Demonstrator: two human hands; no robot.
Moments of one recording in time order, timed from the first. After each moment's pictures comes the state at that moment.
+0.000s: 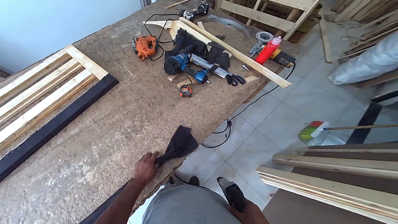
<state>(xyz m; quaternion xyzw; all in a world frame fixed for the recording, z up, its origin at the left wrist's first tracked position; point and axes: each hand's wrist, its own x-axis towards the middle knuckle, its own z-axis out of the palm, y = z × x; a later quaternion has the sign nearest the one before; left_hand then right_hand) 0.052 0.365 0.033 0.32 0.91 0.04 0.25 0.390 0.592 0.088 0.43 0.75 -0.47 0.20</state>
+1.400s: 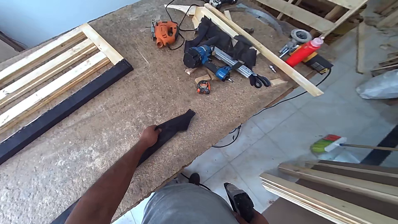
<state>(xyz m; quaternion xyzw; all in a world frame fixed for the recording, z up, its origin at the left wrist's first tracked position) -0.070 0.389 0.013 0.15 0.90 0.25 0.34 0.369 0.582 0.093 0.44 0.74 -0.45 0.24</state>
